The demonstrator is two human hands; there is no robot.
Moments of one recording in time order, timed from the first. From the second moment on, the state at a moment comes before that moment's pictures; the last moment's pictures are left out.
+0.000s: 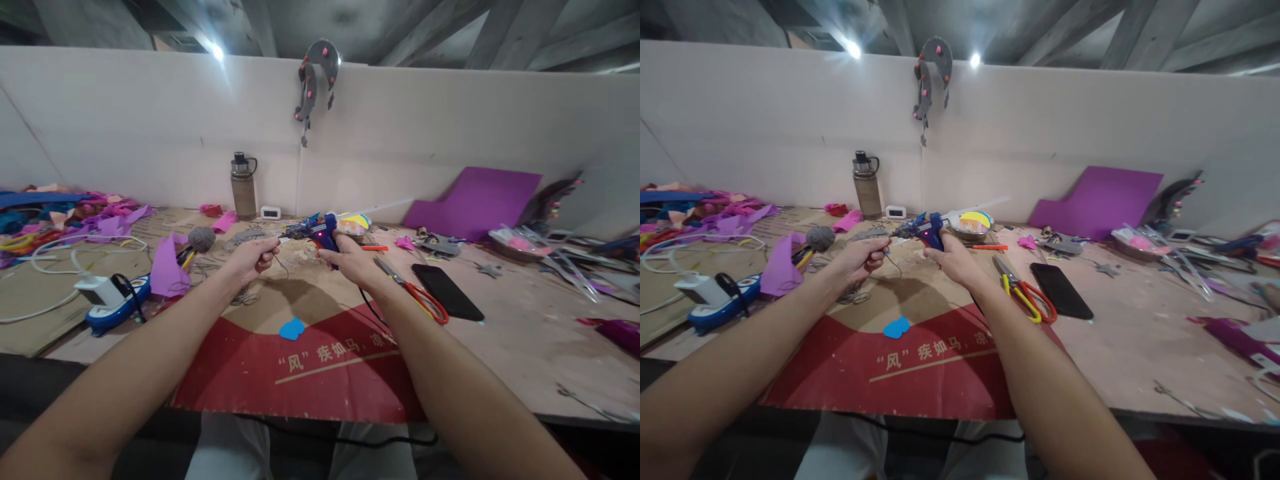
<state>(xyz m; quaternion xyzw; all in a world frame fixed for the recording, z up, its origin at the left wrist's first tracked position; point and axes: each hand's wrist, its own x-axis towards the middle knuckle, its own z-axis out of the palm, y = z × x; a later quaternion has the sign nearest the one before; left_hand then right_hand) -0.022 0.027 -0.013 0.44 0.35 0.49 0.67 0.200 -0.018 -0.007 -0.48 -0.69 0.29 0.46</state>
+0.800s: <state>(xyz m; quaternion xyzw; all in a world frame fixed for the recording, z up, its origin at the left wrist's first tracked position) -0.024 0.027 -0.016 0.47 0.33 0.46 0.67 0.204 -0.009 -0.013 -0.51 -0.65 0.30 0.47</state>
